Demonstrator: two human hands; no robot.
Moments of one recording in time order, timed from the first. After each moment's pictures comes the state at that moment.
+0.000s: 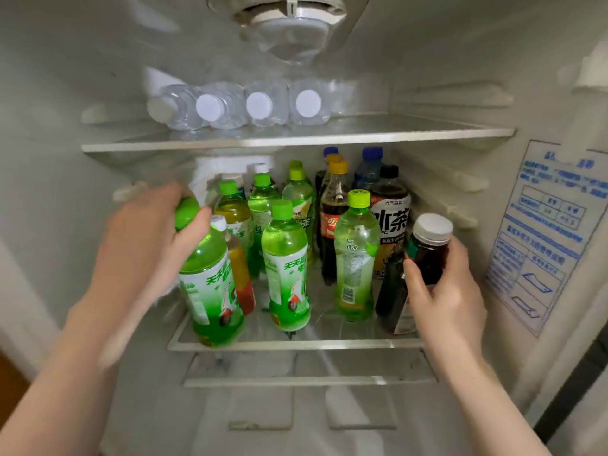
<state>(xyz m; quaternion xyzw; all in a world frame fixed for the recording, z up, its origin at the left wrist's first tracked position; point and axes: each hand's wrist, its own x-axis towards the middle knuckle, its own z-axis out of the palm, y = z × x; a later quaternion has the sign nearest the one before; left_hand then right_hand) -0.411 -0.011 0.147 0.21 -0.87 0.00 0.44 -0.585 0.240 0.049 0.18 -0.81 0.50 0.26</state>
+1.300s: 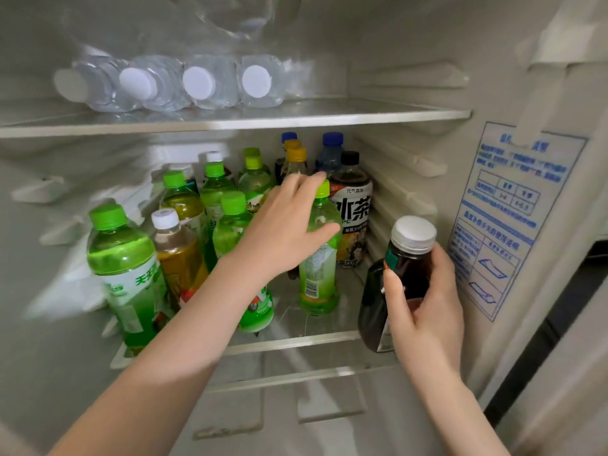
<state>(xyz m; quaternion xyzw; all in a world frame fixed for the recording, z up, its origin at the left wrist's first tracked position) -0.550 0.079 0.127 0.01 -0.96 -0.12 0.27 -0.569 0.258 0.037 0.21 -0.74 0.57 0.30</state>
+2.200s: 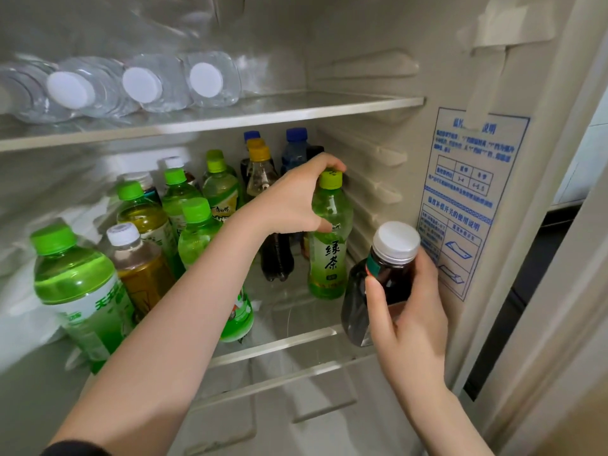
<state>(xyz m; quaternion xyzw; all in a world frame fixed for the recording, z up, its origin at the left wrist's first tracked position) -0.616 0.081 0.147 -0.14 -0.94 -0.30 0.12 -0.558 0.265 0.030 0.21 -0.73 0.56 0.32</state>
